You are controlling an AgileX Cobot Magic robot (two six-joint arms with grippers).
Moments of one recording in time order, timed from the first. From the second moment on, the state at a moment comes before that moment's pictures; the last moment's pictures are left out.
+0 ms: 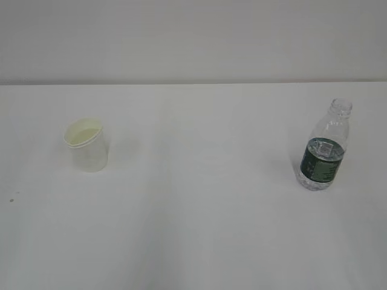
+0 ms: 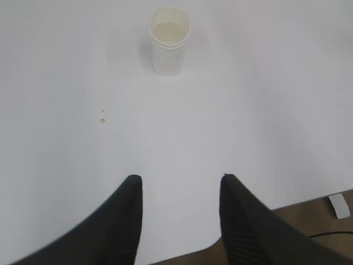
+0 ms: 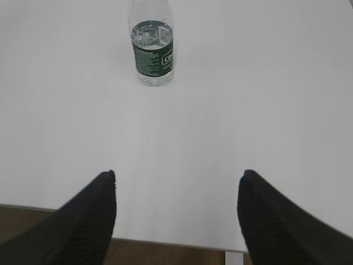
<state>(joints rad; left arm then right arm) -0.13 0.40 -0.66 -0.17 1.01 0.06 0.09 0.20 -0.53 -0.03 1.07 -0.02</state>
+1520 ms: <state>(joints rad) -0.13 0.21 -0.54 -0.22 0.98 0.06 0.09 0.12 -0.52 -0.02 1.12 -0.07</state>
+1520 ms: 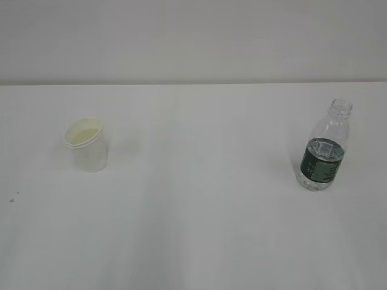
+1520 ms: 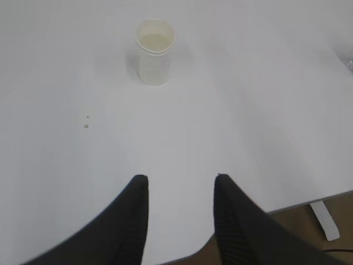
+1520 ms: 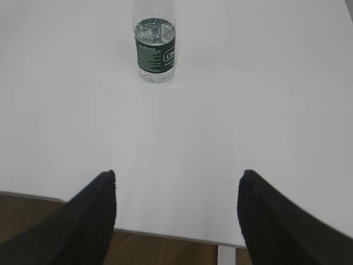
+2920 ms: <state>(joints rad) -0.13 0.20 -0.49 -0.23 0.85 0.06 0.09 -0.02 -0.51 -0.05 1.14 -0.08</state>
